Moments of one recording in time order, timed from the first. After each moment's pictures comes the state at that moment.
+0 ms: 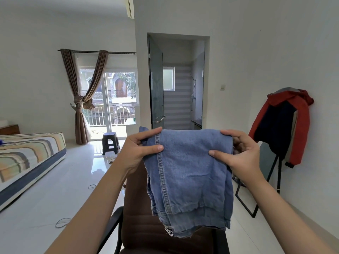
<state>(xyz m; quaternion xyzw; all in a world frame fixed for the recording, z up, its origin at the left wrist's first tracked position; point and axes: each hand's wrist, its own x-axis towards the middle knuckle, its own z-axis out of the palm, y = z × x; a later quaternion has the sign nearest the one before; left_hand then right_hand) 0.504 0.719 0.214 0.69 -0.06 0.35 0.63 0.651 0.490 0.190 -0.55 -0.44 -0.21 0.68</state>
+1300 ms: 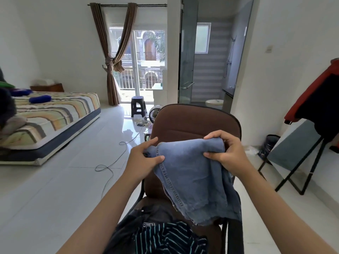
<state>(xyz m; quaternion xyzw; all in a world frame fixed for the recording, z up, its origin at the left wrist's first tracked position) 0.461 0.716 0.108 0.76 0.28 0.37 0.46 0.654 0.548 0.121 -0.58 -0.54 0.06 0.61</state>
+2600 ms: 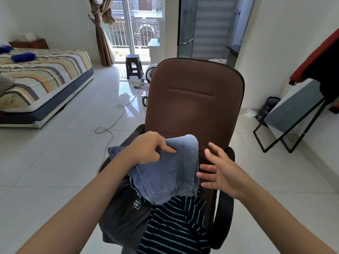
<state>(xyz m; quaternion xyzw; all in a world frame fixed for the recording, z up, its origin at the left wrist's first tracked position) 0.451 0.716 0.042 0.97 0.11 0.03 0.22 0.576 0.493 0.026 -0.65 -0.14 0.47 0.57</state>
